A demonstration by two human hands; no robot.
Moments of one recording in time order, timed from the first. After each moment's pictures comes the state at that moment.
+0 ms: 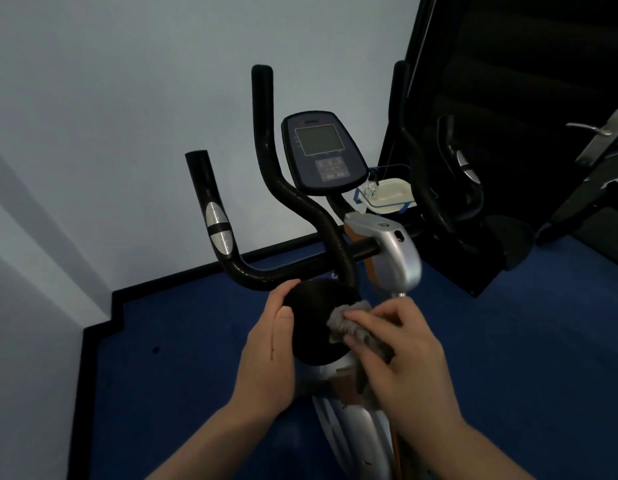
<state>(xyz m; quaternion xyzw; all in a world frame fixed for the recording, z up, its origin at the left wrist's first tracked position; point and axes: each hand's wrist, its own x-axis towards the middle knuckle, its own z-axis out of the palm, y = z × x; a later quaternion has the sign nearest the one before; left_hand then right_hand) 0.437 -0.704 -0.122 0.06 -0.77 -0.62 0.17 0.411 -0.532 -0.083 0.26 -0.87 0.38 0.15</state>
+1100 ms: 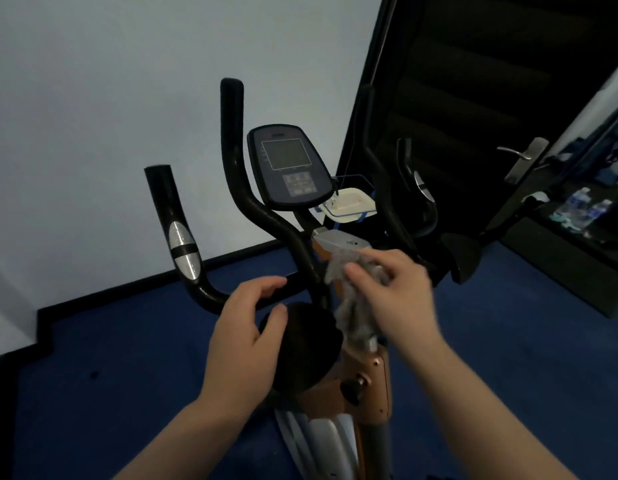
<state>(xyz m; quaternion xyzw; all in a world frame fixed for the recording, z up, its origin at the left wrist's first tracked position) 0.412 -0.714 -0.075 0.06 -0.80 -0.56 0.20 0.335 -0.544 -0.029 0.09 -0.86 0.50 0.11</state>
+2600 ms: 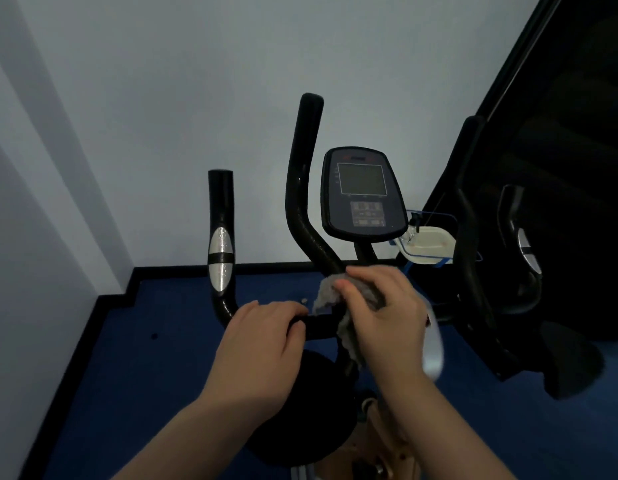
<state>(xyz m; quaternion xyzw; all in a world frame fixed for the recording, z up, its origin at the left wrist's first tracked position) 0.372 -0.709 -0.068 0.17 -0.92 -0.31 0.19 0.261 -0.590 -0.070 0.28 -0.80 0.49 0.19</state>
